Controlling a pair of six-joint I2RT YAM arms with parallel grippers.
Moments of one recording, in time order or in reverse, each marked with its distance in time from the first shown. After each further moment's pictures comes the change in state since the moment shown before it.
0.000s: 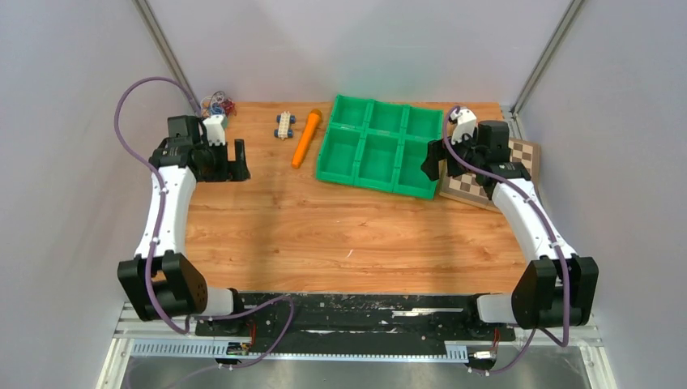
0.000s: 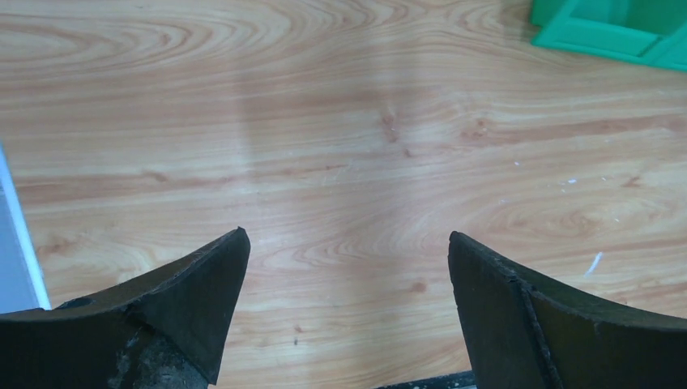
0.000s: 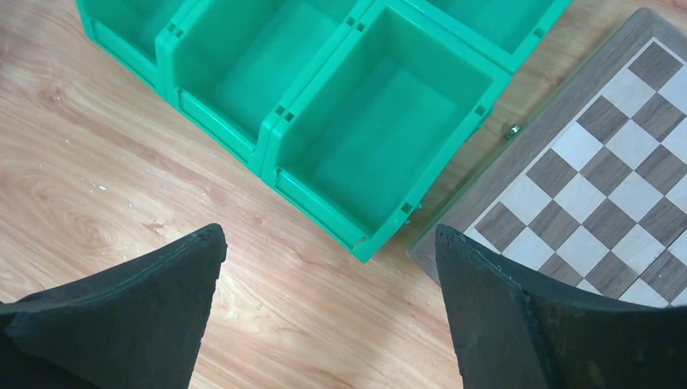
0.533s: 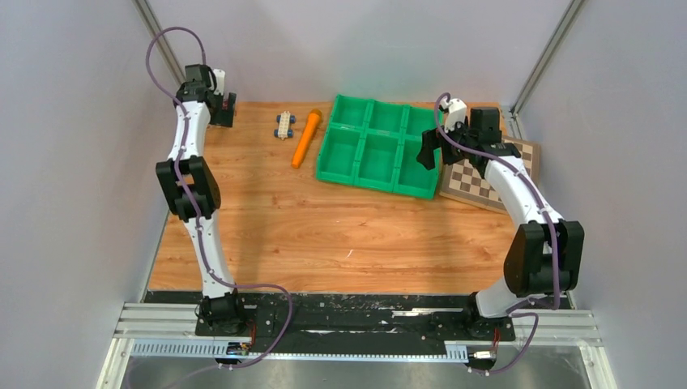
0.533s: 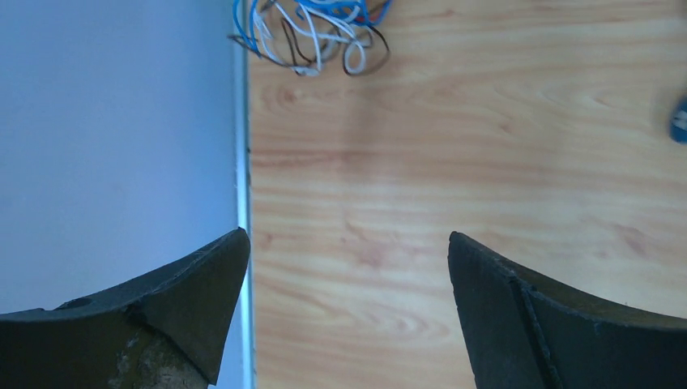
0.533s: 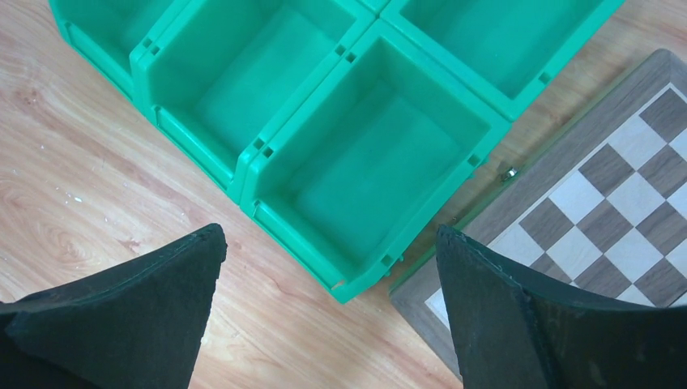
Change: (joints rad) left arm 0.011 0.919 0.947 0.048 -0.385 0.163; right arm -0.014 0.196 0.139 -0.014 -0.053 -0.067
